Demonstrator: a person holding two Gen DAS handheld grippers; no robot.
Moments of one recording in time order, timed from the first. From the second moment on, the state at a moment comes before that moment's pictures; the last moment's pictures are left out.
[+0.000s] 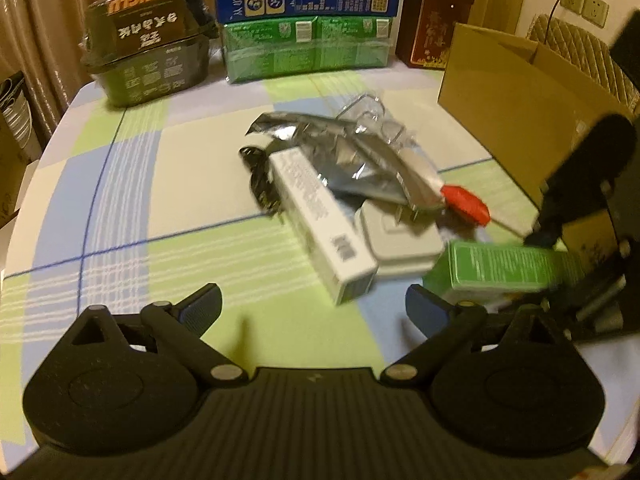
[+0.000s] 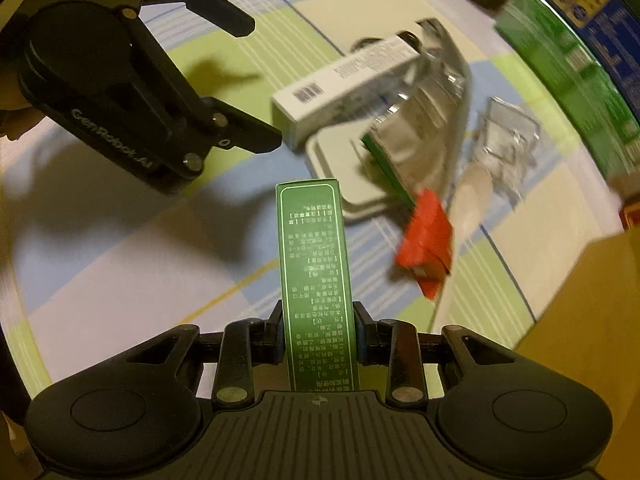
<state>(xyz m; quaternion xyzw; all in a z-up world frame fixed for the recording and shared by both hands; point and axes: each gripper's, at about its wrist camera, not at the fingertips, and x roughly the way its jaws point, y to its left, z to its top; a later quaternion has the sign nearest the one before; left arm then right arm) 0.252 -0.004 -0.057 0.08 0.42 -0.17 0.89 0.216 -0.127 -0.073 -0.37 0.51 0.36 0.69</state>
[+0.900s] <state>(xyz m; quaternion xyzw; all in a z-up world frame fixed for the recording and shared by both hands) 0.281 -0.024 -0.066 0.06 0.44 -0.18 0.88 0.244 -0.150 -0.055 -0.23 0.53 0.27 0.77</state>
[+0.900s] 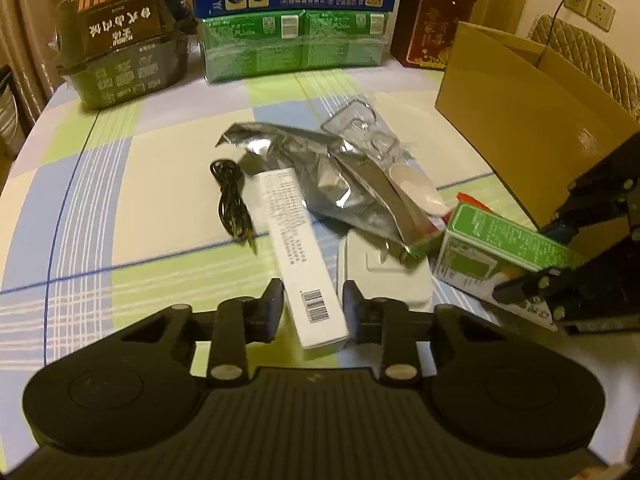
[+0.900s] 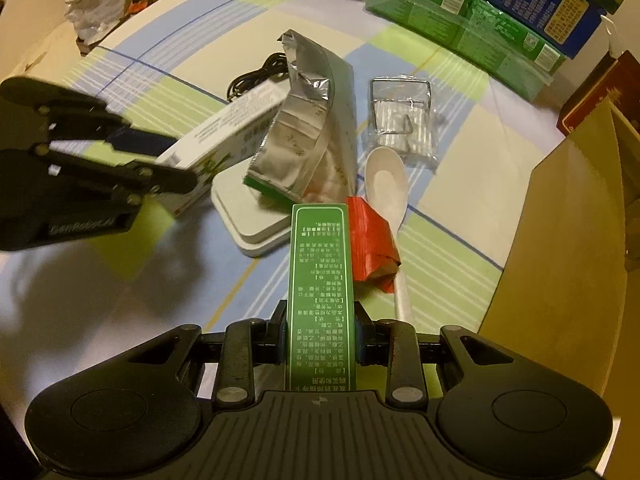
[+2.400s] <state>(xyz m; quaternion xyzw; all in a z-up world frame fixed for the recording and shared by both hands) 0.203 -0.048 -0.075 0.10 0.49 -0.19 0.84 0.181 -0.168 -0.057 -0.13 0.53 0.25 0.80</state>
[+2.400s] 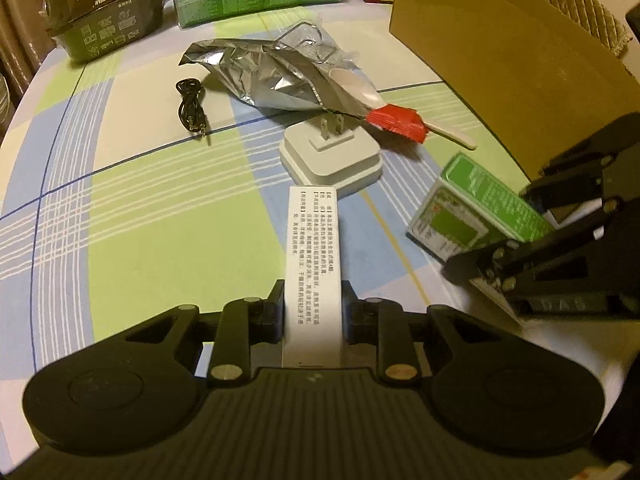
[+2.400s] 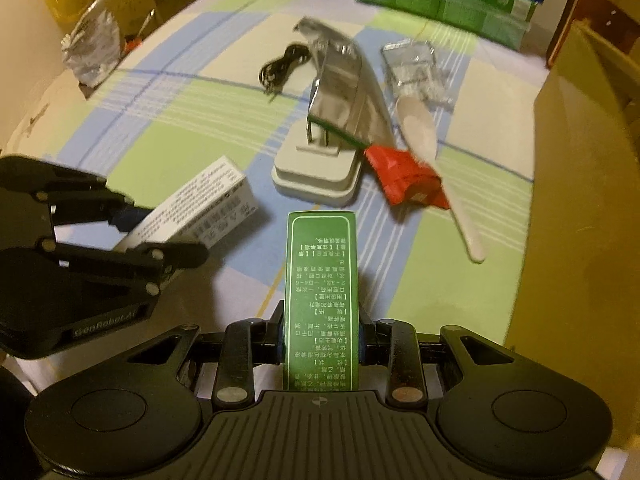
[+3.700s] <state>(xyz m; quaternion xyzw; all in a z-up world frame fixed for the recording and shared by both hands) 0.149 -0.198 0.084 0.12 0.39 -0.25 0.88 0.159 -0.377 0.116 -0.06 0.41 0.14 0.90</state>
